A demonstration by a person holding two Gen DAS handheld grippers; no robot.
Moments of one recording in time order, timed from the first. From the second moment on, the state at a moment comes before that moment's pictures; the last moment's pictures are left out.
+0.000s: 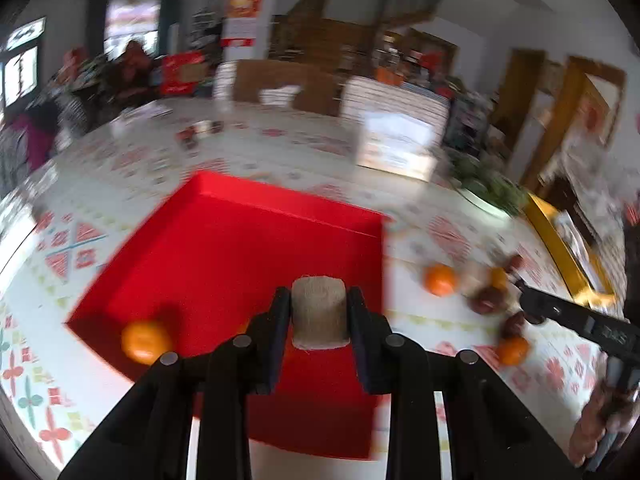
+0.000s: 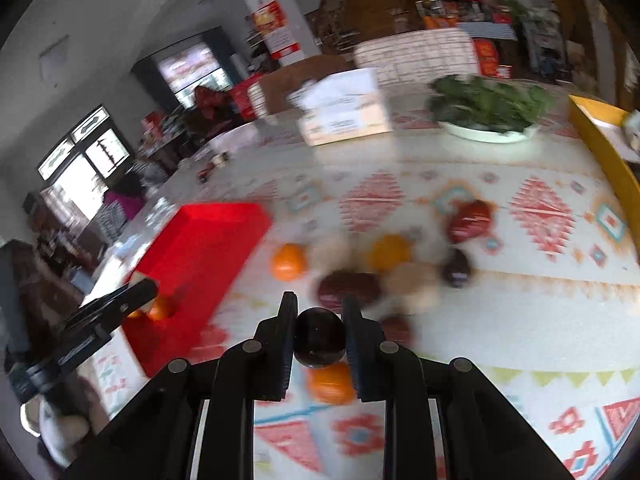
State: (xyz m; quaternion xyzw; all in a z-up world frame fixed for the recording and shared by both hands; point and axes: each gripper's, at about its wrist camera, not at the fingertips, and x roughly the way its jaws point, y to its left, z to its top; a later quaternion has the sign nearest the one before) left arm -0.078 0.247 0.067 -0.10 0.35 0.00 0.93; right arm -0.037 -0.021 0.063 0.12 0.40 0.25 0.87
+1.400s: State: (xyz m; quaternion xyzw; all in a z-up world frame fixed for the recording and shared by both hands) left arm -0.100 0.237 0.086 -0.13 0.32 -0.02 0.94; right arm -0.031 0.064 0.078 0.03 0.35 0.26 0.90
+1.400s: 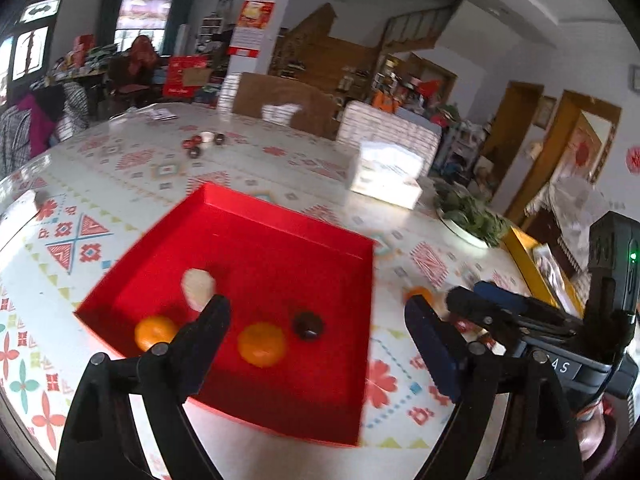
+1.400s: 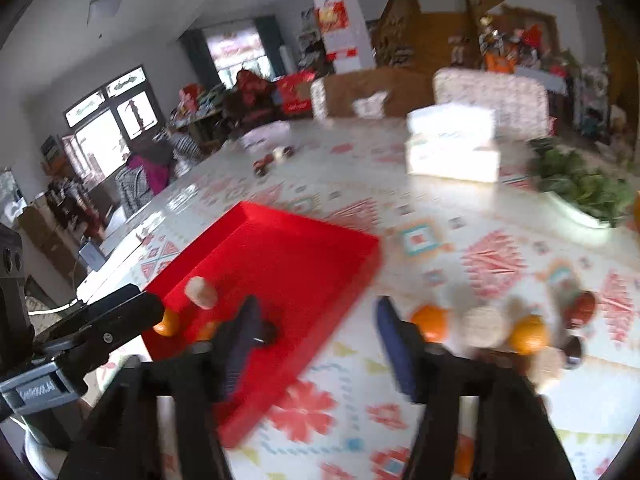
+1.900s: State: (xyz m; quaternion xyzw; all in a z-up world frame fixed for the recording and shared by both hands) left arm -0.099 0.154 0.081 -0.12 0.36 -0.09 0.92; right arm -0.018 -0.133 0.064 0.14 0.39 0.13 0.90
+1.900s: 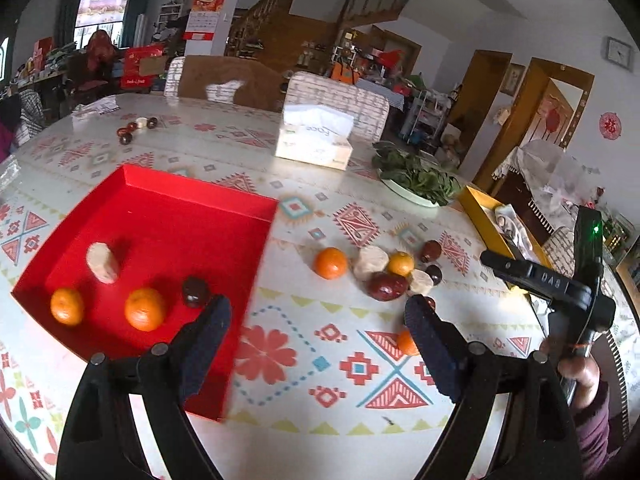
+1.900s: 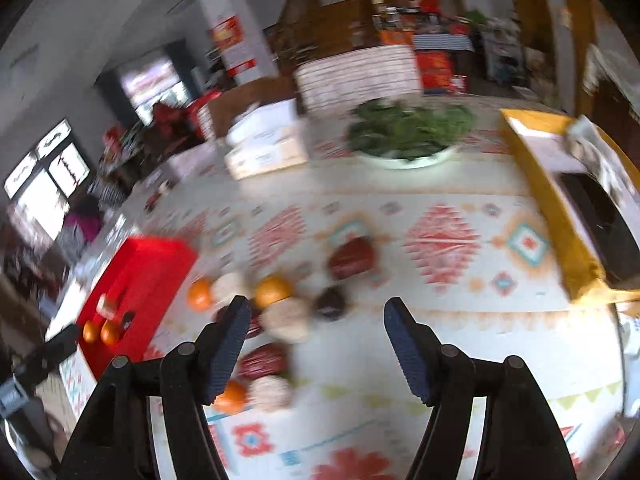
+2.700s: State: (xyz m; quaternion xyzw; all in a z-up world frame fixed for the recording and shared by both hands) left arm -0.076 0.065 0.027 -0.02 0.43 -0.19 0.88; right arm 0.027 -0.093 0.016 0.08 0.46 0.12 0.88
